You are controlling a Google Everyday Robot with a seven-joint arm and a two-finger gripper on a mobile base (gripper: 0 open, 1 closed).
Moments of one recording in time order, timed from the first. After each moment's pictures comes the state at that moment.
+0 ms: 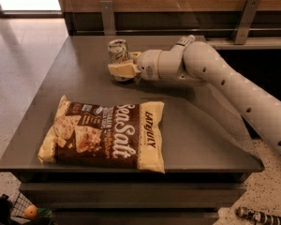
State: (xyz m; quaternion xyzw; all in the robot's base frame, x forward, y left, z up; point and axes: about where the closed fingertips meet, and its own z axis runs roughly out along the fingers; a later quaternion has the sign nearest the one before) arm 0.690 0.059 0.852 -0.41 0.66 0.38 0.51
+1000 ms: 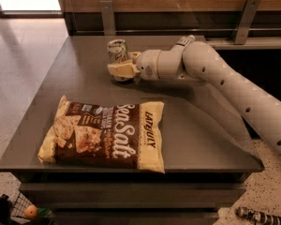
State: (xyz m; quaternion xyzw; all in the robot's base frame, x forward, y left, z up) arm 0.689 0.060 0.853 -0.41 0.66 0.38 0.51
